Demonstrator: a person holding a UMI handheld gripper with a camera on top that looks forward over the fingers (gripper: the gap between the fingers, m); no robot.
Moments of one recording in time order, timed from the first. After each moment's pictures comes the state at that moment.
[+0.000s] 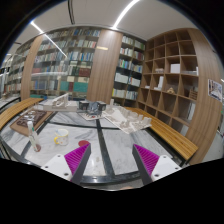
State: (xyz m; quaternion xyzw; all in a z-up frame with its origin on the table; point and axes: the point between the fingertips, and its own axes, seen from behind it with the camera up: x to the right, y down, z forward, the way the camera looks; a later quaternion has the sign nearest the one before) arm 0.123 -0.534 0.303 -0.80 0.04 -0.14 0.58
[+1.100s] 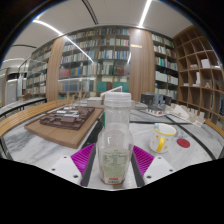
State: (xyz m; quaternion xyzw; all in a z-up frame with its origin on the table) arm -0.318 -0.262 0.071 -0.79 -0.04 0.00 0.61
